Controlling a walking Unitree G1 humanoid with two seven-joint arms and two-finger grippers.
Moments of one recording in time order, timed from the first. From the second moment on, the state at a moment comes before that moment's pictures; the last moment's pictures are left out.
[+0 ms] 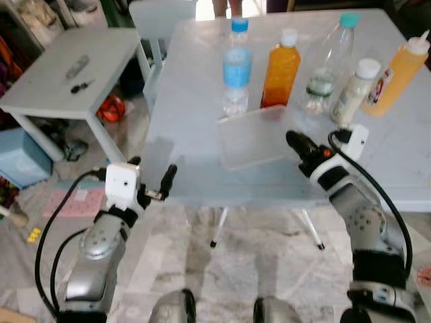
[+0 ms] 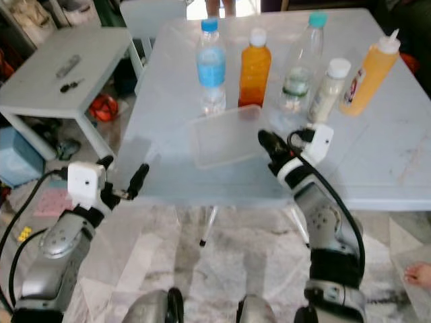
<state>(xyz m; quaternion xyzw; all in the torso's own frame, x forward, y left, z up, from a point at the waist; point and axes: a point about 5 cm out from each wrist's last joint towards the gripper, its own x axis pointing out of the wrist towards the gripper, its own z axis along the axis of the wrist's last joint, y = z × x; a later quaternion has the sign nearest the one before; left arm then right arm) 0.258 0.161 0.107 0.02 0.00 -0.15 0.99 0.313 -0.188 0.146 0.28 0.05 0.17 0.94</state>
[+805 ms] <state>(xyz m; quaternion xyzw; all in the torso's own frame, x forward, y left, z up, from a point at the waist) 0.289 0.154 0.110 0.02 -0.02 -0.12 0.99 0.274 -0.143 0.154 0.23 0.00 0.13 0.97</state>
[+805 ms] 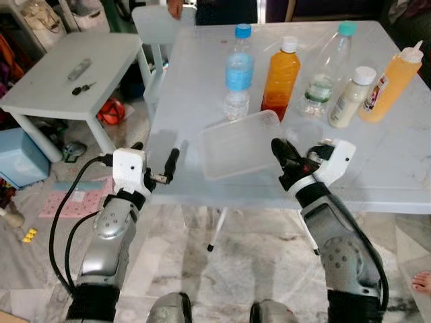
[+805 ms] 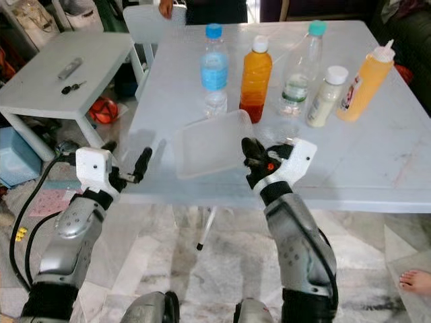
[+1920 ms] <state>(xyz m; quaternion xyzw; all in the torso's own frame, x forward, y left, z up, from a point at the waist) 0.287 0.157 0.092 0.02 0.00 -0.05 1.00 0.269 -0.190 0.168 0.07 -0.08 -0.05 0.99</state>
